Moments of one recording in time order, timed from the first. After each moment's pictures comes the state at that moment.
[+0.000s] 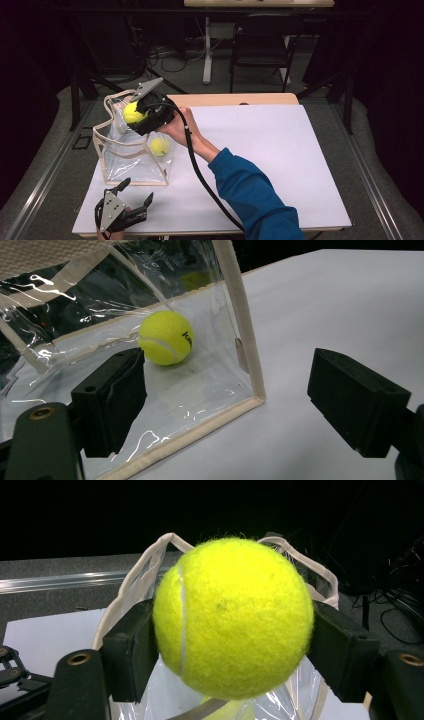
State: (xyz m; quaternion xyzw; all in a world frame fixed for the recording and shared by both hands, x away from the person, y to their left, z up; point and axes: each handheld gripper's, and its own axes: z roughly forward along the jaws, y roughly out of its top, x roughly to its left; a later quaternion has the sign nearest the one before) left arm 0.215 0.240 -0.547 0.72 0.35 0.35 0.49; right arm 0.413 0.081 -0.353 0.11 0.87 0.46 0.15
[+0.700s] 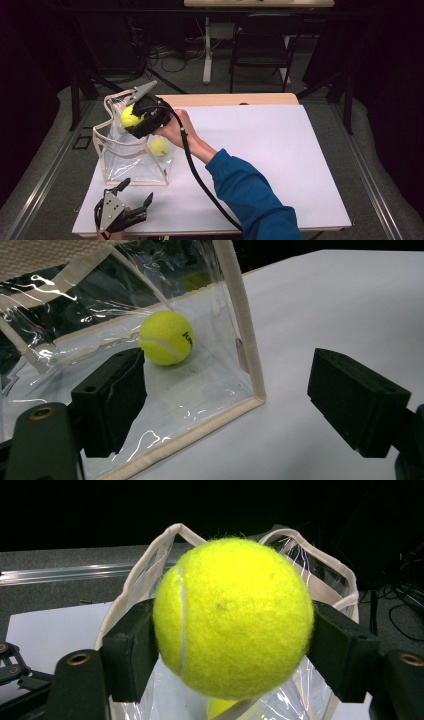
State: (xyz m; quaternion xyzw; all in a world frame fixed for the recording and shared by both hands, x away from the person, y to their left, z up) left arm 0.215 0.241 -0.547 0.72 0.35 0.36 0.49; right arm 0.413 0.092 -0.361 0.11 0.88 0.45 0.14
